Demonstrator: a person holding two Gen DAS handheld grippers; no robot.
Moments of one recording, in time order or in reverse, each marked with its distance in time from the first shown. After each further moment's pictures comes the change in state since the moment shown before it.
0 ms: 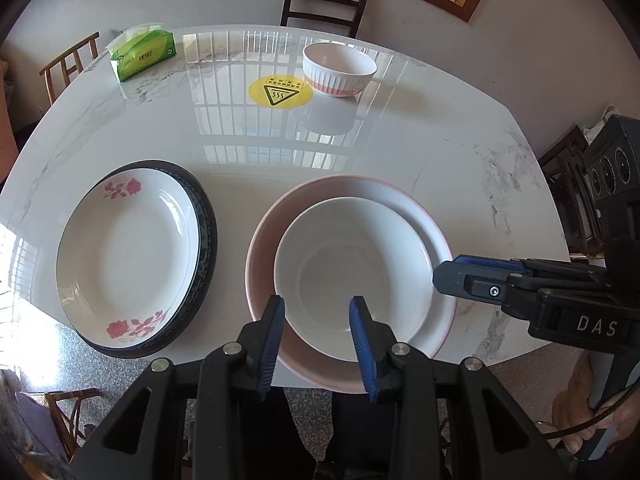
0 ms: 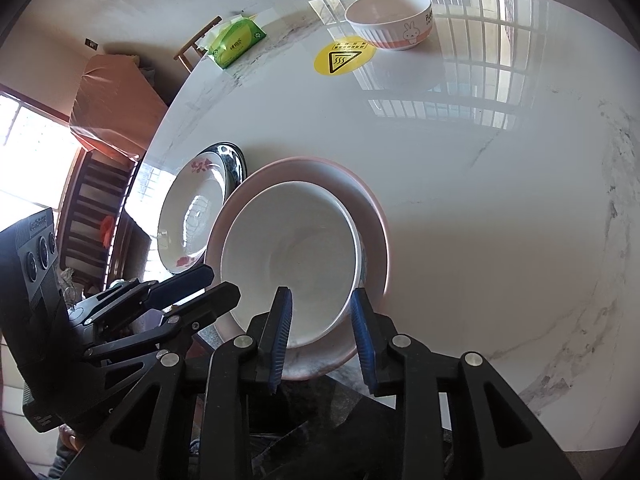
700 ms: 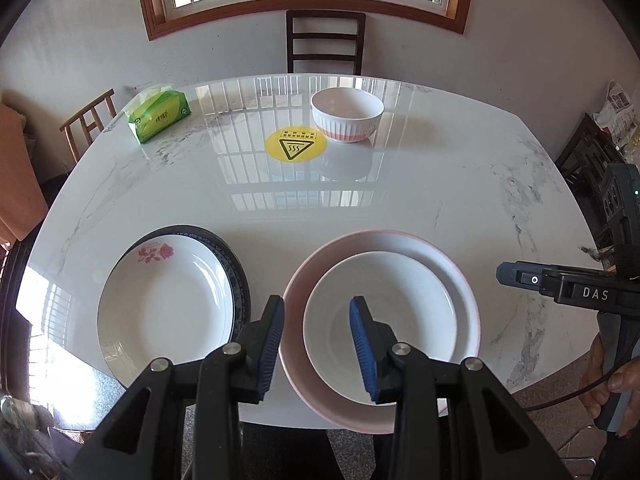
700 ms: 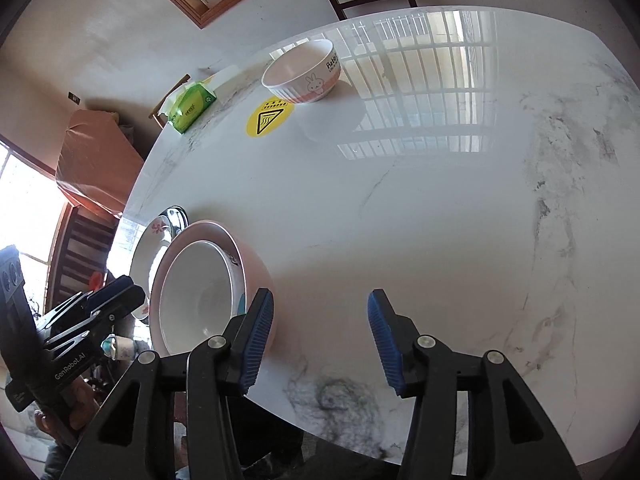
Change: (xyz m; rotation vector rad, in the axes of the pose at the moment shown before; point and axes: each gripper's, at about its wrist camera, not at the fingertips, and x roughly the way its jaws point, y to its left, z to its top) left arm -0.011 -0.011 0.013 0.112 -0.159 0.158; right arm -0.027 -0.079 -0.007 0.109 -0.183 -0.045
